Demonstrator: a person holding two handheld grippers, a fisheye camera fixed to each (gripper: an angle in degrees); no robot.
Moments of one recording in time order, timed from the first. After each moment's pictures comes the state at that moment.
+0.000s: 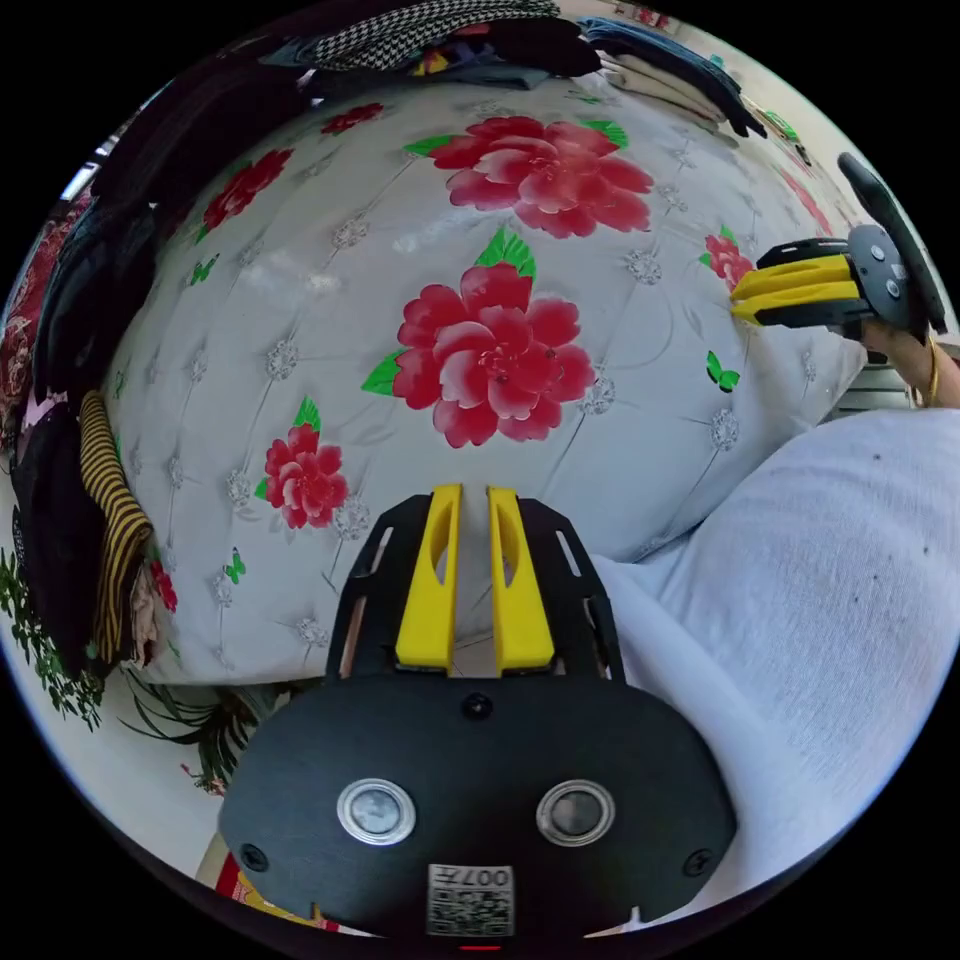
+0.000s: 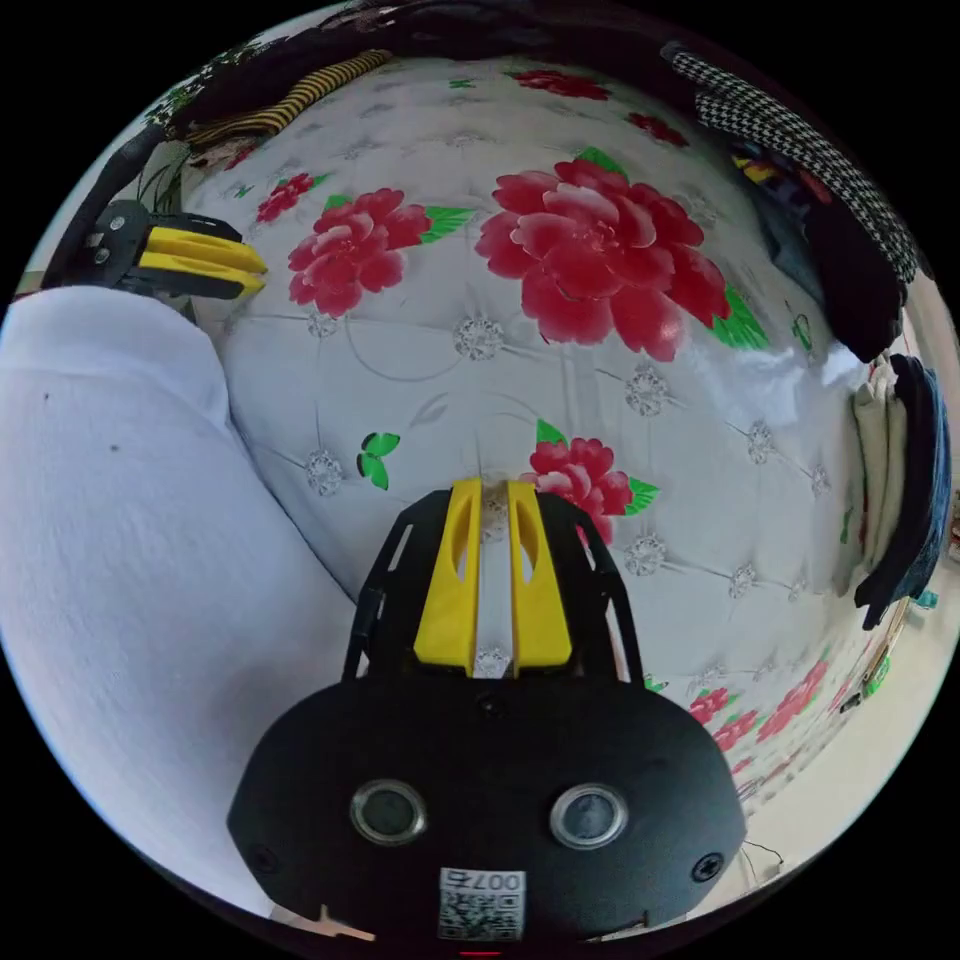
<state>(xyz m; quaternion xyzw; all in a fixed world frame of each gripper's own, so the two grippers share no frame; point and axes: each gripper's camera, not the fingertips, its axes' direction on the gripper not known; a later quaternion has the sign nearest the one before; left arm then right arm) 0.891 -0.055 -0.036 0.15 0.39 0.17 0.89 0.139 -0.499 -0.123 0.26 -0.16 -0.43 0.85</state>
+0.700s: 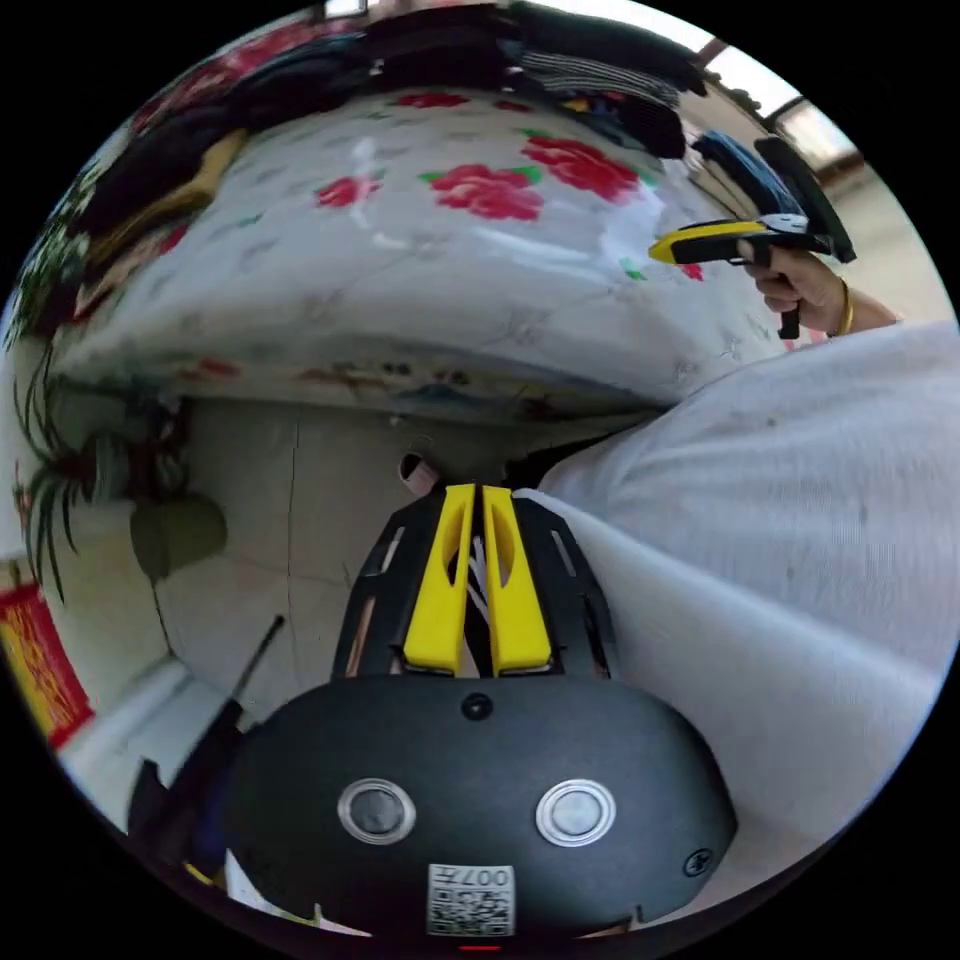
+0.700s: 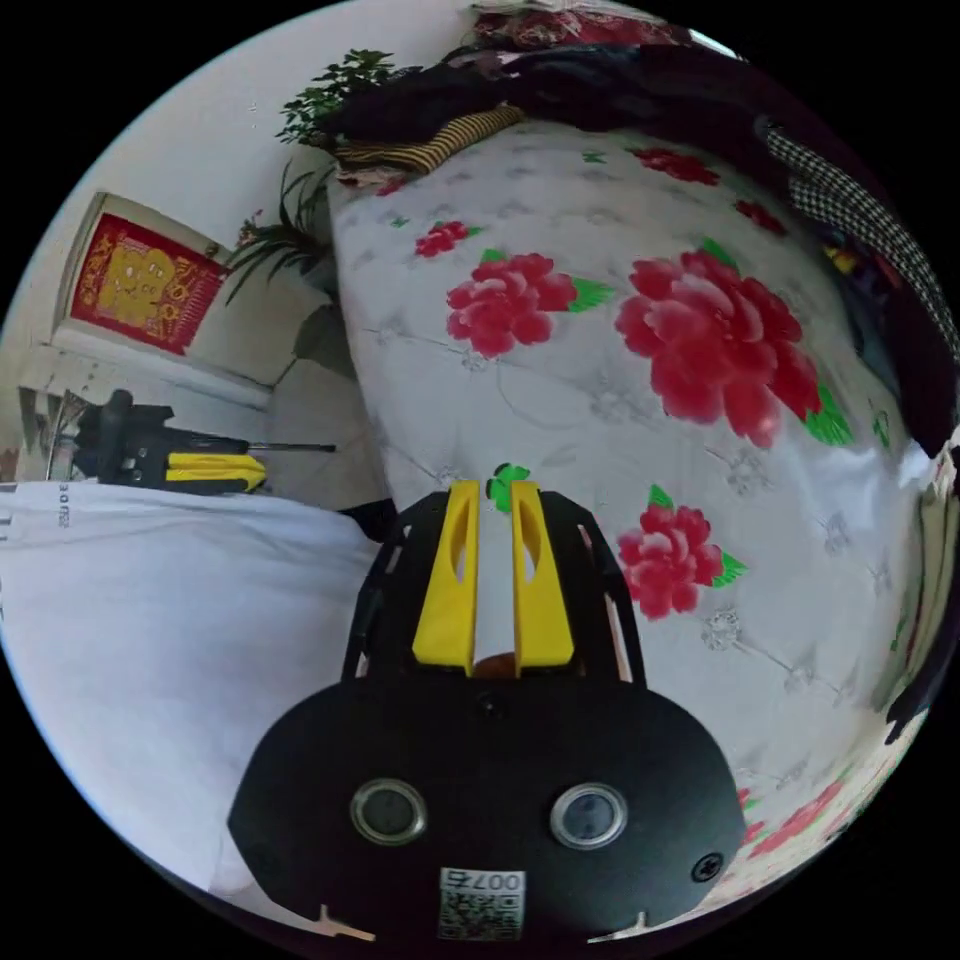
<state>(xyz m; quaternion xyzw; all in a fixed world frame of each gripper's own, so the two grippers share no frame) 0.743 0.322 -0.113 0.10 0.50 -0.07 0.86 -0.026 -0.439 0.006 0.30 -0.27 -0.52 0.75</state>
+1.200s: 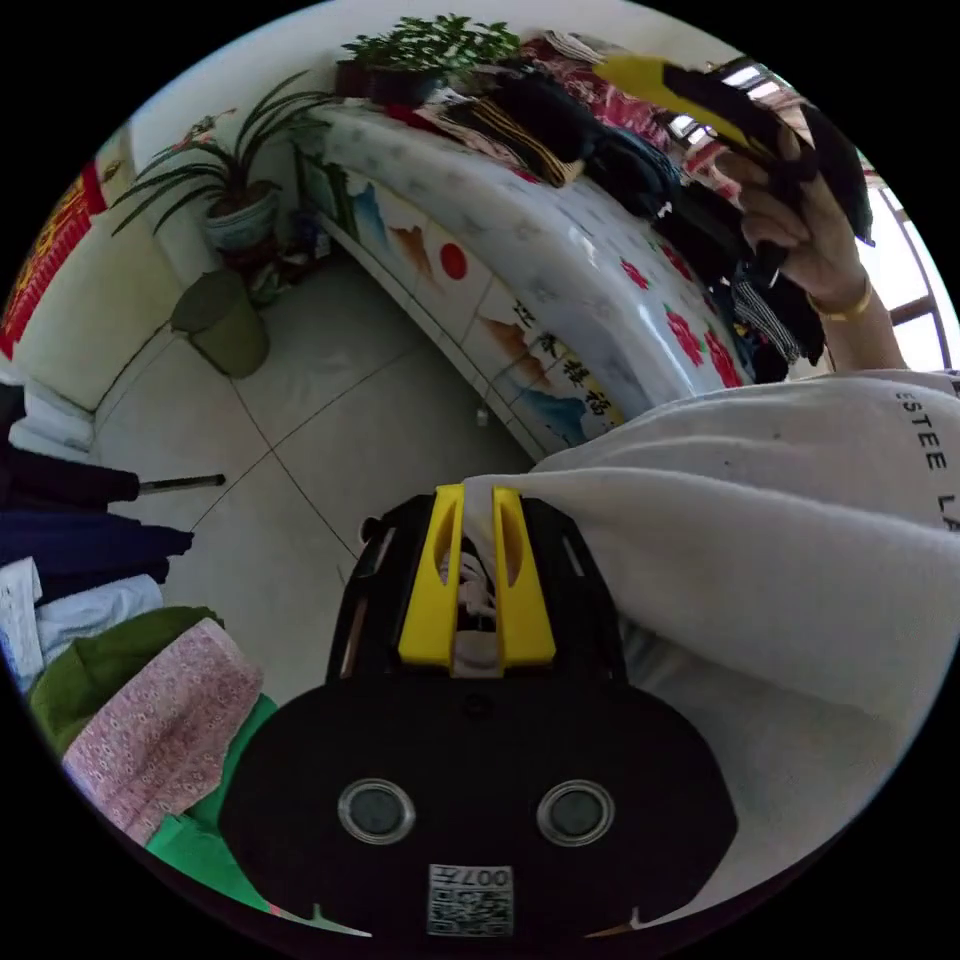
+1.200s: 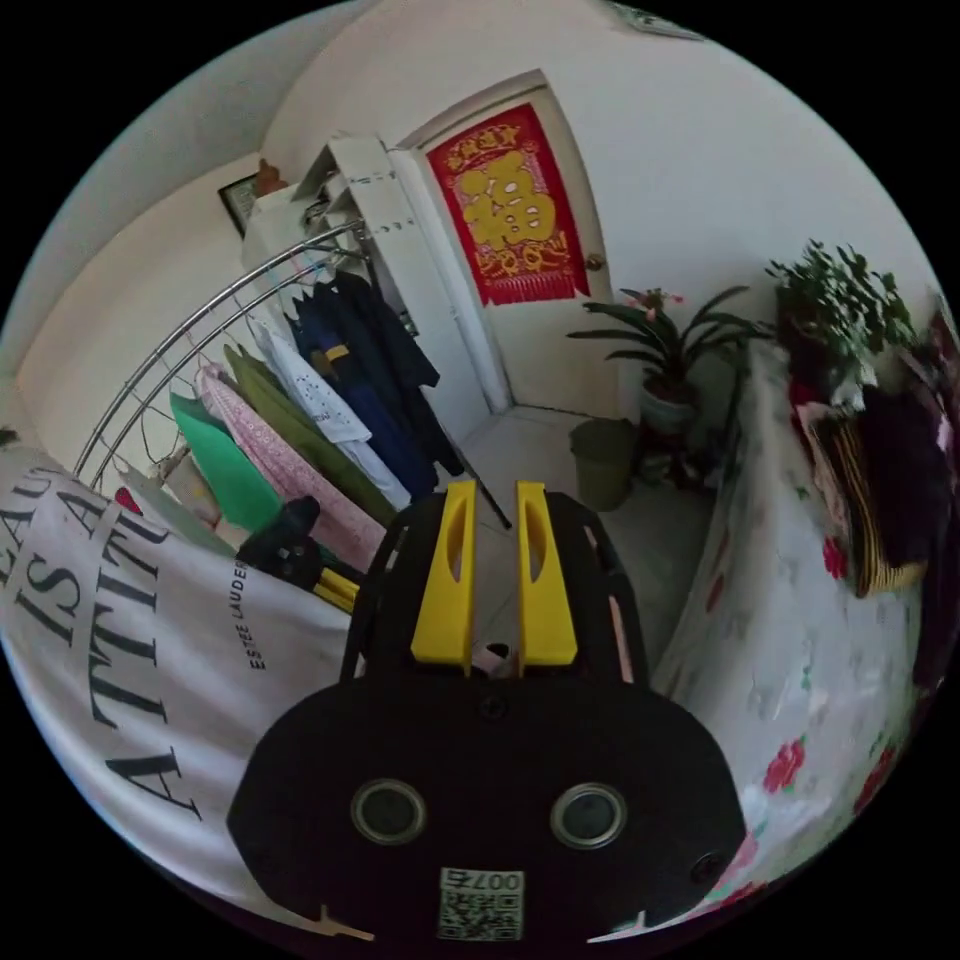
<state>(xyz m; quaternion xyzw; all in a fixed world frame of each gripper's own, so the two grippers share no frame) 0.569 0.717 -0.058 0.06 0.56 -0.41 0.72 -0.295 -0.068 -0.024 0.37 -0.28 -0.81 0.35</state>
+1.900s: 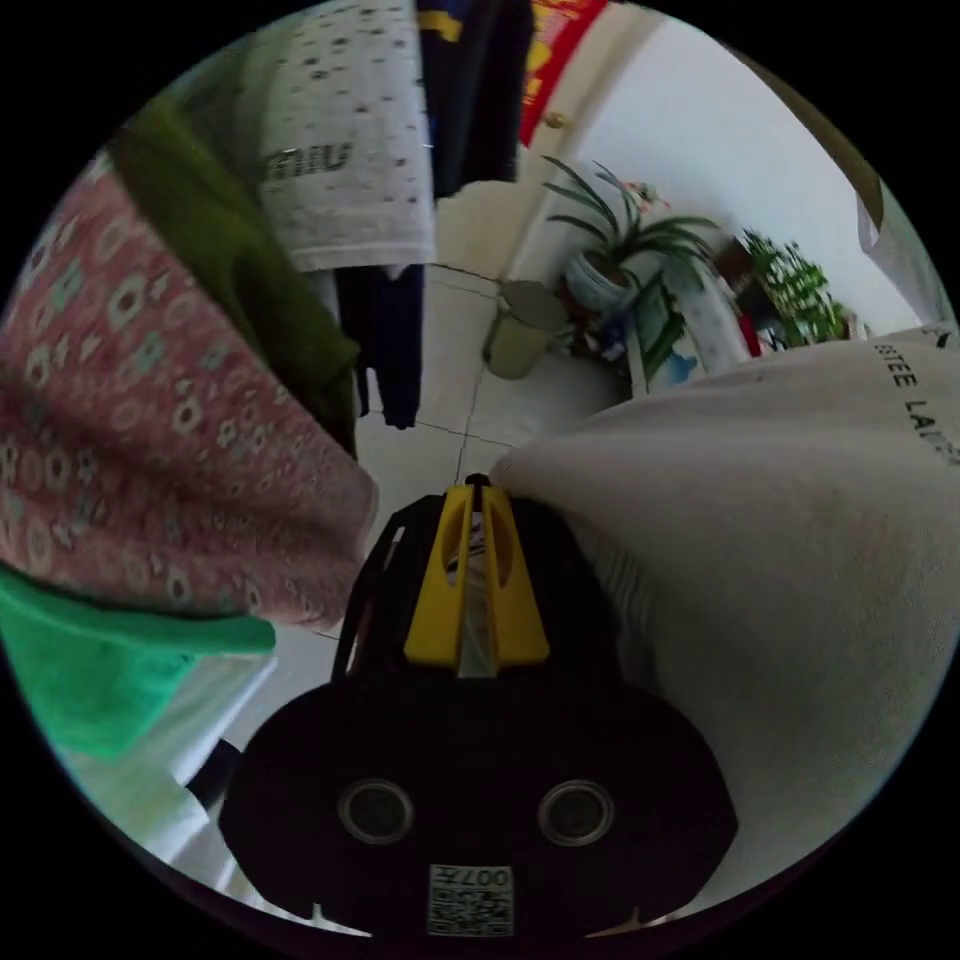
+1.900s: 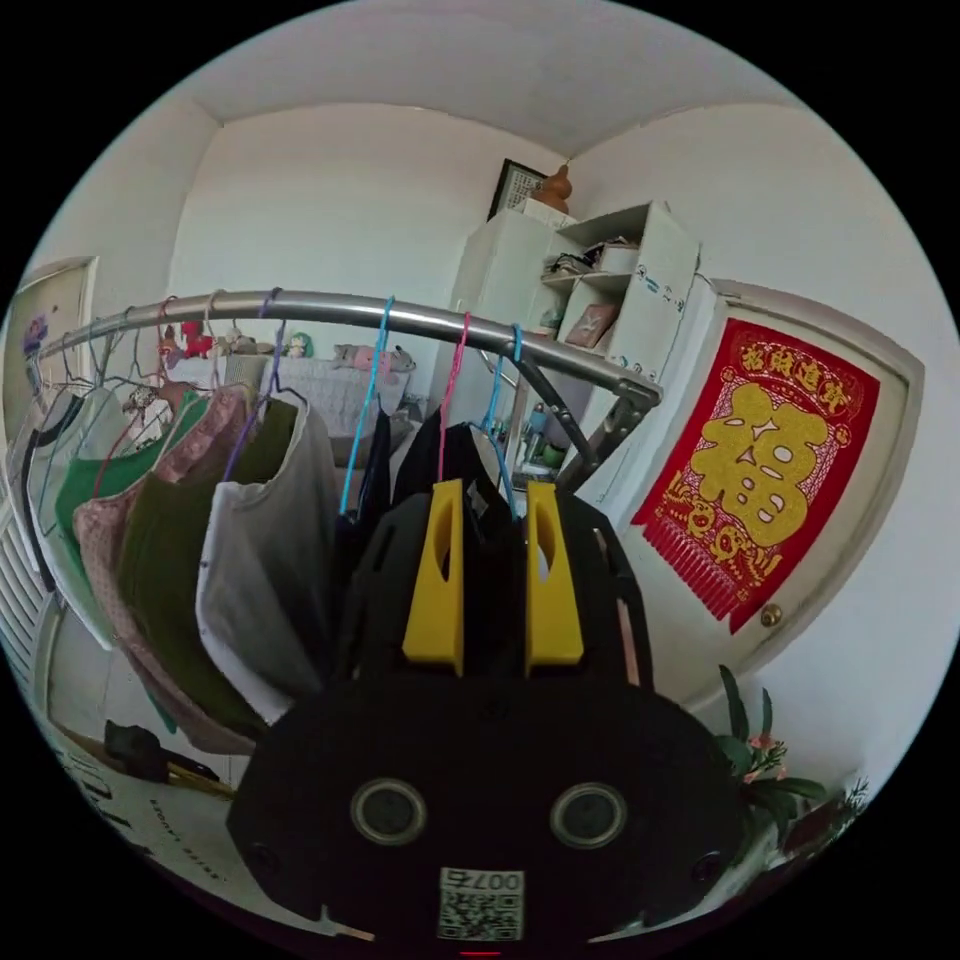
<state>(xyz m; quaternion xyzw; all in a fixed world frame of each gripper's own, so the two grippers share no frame) 0.461 1.136 -0.106 -0.09 0.39 -0.75 0.53 -0.550 0.558 0.086 0.44 -0.24 -0.86 -0.06</state>
